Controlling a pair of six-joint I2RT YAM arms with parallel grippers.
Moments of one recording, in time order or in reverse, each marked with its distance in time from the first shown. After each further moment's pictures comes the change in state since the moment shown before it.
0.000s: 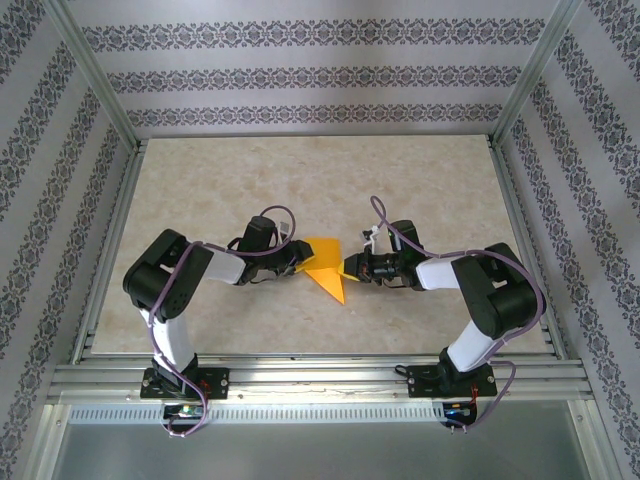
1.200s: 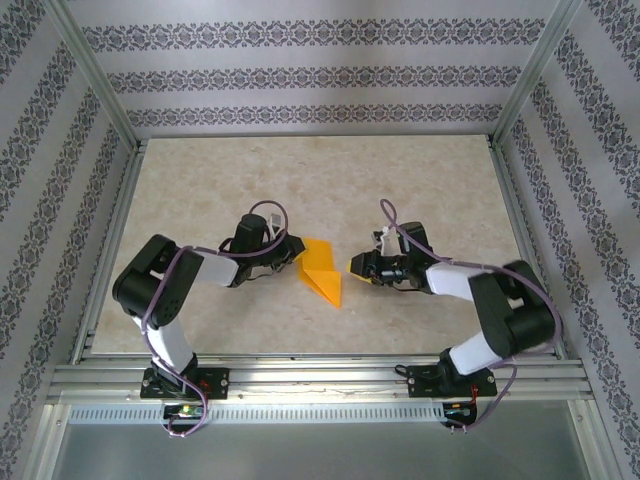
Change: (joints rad) left arm 0.028 -0.092 -0.060 0.082 -0.076 0.008; right arm -0.022 -0.182 -0.026 -0.206 0.174 -0.111
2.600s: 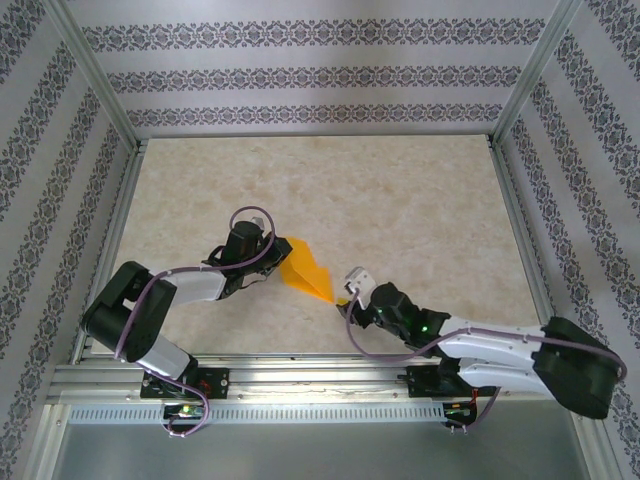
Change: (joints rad) left arm -0.040 -0.227 -0.092 -0.158 -0.266 -0.034; right arm 0.670 -0.391 -0.284 0.141 0.958 -0.639
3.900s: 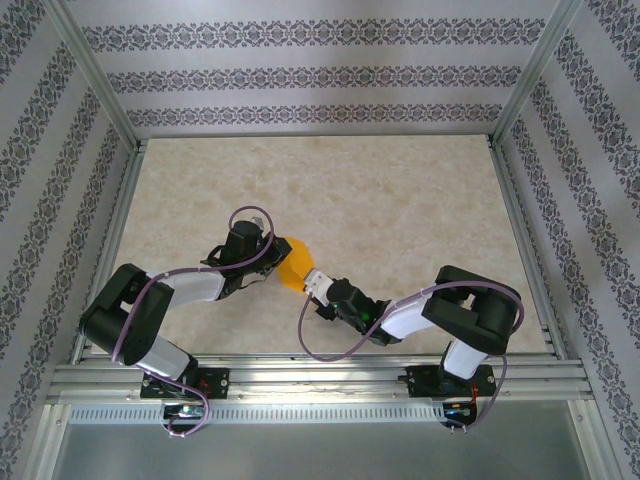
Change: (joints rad) left arm 0.000 -0.016 0.002 -0.028 0.001 0.001; right arm 0.052 0.594 0.200 0.389 0.078 -0.194
